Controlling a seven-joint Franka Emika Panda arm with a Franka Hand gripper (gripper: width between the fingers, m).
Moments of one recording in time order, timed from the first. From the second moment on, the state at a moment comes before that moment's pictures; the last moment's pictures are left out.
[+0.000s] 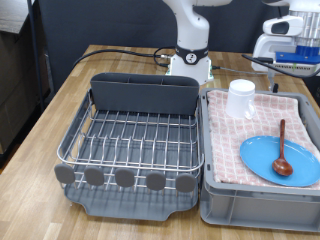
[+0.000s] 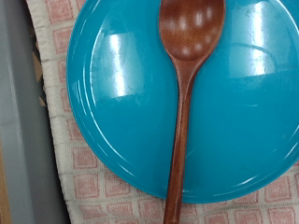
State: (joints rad) arm 0.04 0.04 0.36 -2.31 -0.19 2.57 1.47
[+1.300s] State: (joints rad) arm 0.06 0.22 0.33 -2.32 -0.52 2.71 1.79
